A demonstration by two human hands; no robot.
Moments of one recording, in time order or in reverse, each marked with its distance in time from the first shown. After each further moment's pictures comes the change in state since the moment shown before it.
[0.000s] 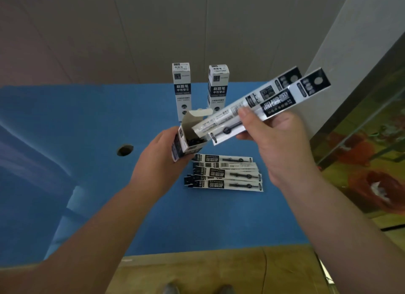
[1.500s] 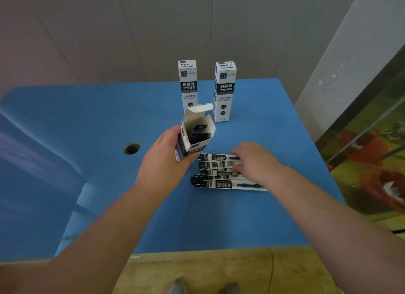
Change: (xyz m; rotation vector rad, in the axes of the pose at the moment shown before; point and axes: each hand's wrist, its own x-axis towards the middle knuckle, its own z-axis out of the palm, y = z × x) left_hand -0.005 -0.003 -0.001 -0.070 0.006 -0.032; right_hand 0.042 0.118 -0.005 -1.404 -0.633 0.117
